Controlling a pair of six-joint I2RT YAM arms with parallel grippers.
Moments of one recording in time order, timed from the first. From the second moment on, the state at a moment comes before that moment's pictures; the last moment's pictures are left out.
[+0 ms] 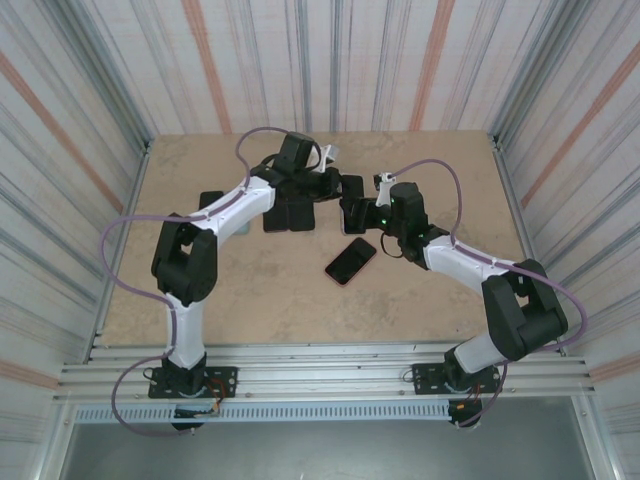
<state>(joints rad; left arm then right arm) -0.55 2.00 1.66 -0.34 0.59 -0.58 0.46 1.49 0.81 0.28 -0.21 0.49</state>
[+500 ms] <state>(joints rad) -0.48 1.96 1.57 -0.26 0.61 -0.69 0.46 1.30 0.73 0.28 -0.22 0.52</state>
